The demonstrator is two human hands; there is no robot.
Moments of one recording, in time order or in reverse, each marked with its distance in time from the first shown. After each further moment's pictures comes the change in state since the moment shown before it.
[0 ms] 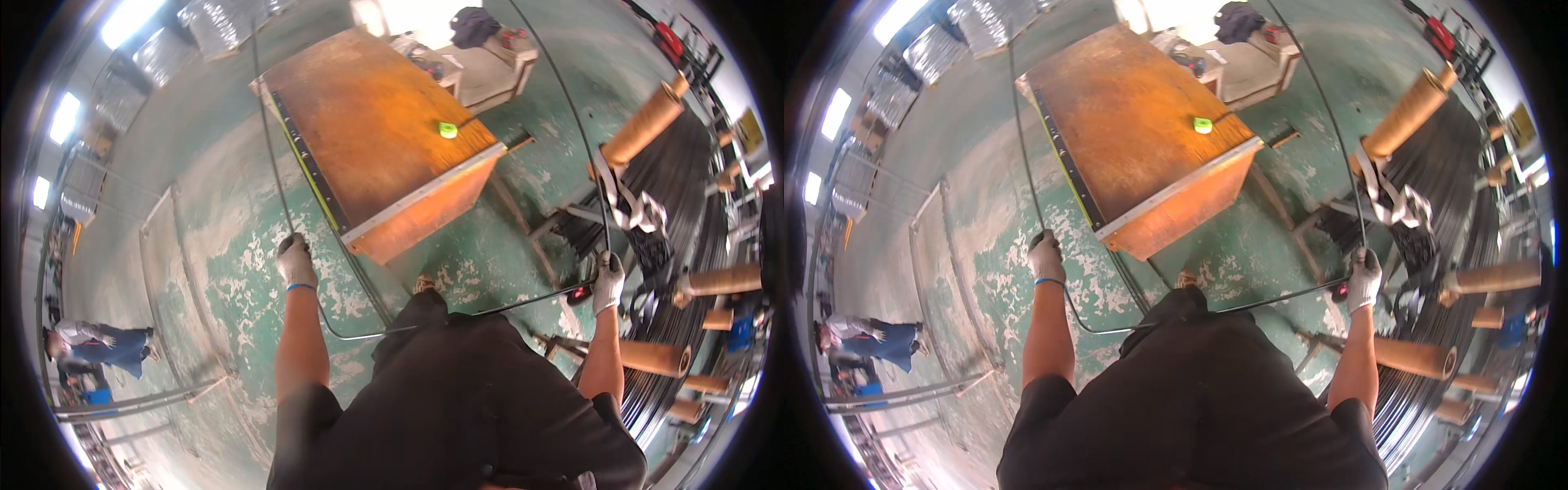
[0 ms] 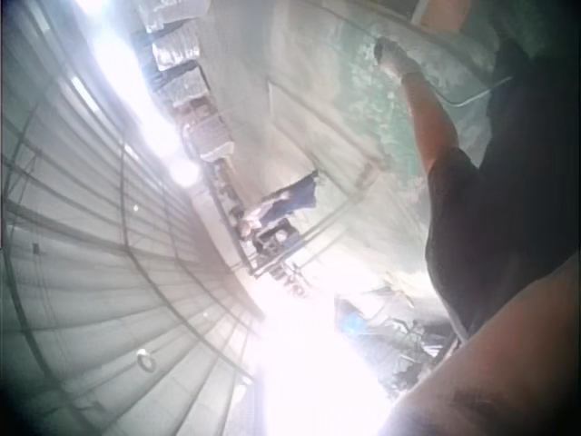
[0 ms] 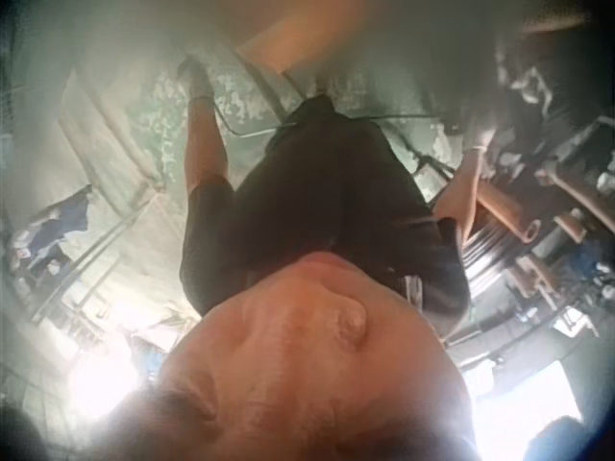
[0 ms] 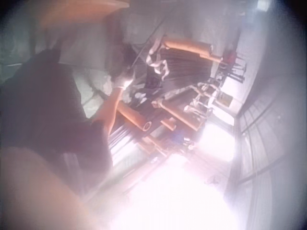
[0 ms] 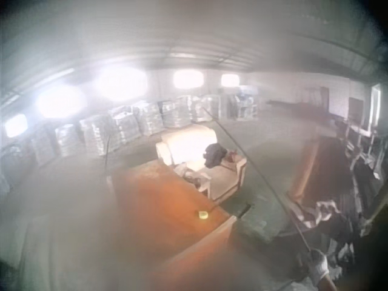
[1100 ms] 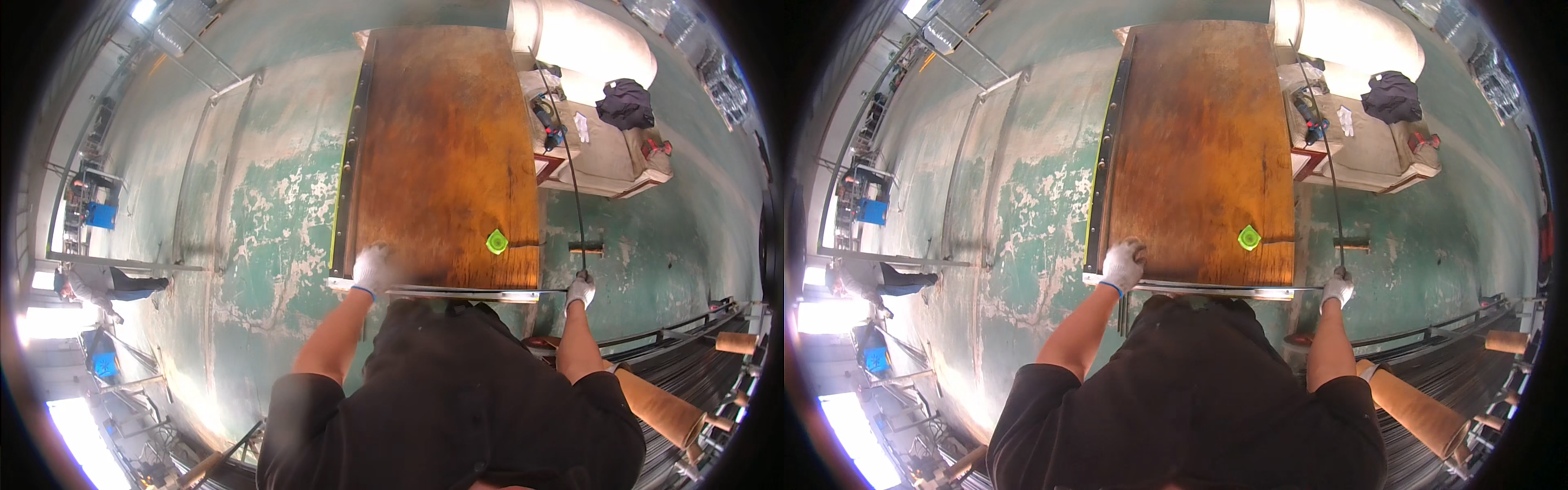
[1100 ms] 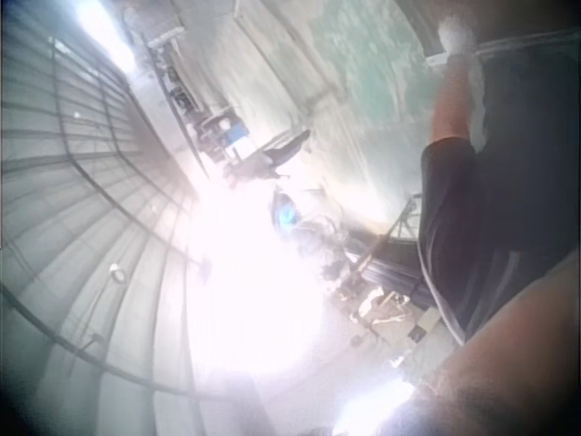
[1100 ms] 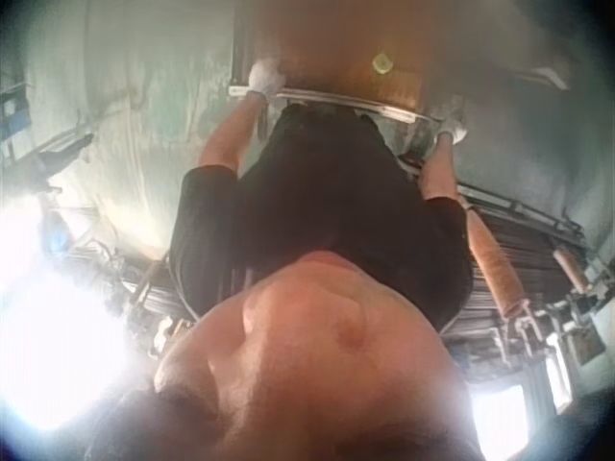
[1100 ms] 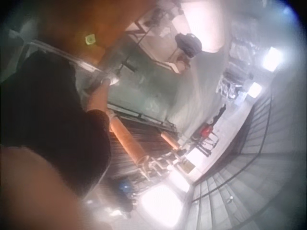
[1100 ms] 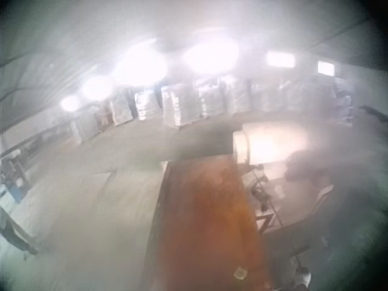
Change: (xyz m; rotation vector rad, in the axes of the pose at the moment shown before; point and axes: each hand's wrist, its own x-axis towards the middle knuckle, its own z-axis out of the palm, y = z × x) left_hand 0.032 -0.041 0.246 1.347 -0.222 0.227; right_hand 0.318 0.119 0.492 -0.562 -0.496 0.309
